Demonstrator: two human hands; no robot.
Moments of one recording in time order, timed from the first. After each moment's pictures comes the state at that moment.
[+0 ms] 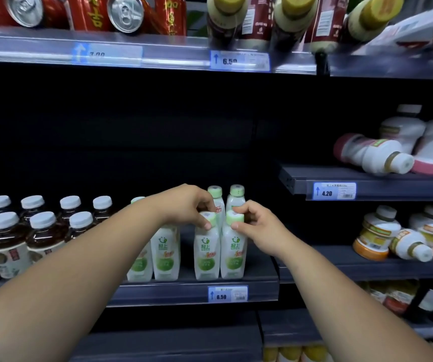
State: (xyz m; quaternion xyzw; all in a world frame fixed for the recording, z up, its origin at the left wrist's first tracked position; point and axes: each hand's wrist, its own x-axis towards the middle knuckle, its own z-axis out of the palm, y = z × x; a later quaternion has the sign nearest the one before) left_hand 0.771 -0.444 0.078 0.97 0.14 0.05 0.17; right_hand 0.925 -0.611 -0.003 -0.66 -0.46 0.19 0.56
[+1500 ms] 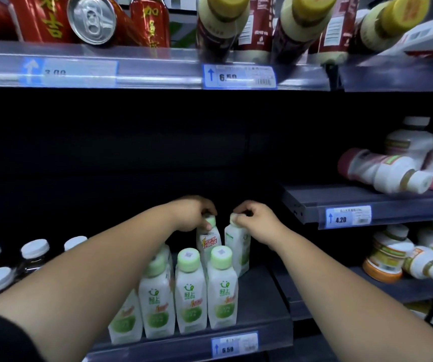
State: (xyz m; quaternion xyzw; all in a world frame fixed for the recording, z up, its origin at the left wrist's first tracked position) left_hand 0.871 -0.367 0.073 0.98 0.14 0.00 0.13; right_hand 1.003 -0.533 0.018 -0.76 -0.39 0.10 0.51
